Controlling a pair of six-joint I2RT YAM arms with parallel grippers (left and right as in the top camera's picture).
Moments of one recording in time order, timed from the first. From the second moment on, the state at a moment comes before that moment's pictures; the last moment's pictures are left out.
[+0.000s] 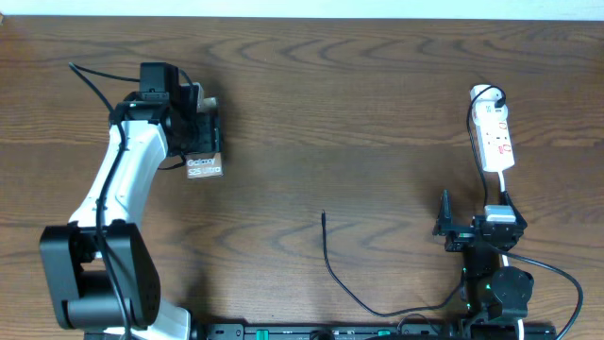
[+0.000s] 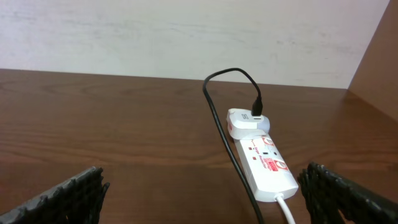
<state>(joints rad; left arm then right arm) 0.02 1.70 1.26 -0.78 0.20 -0.07 -0.03 0.01 0.01 -0.07 0.02 -0.07</state>
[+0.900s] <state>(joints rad) 0.02 1.67 1.26 -0.78 0.86 -0.96 -0.03 0.01 0.01 -0.07 0.02 -0.07</state>
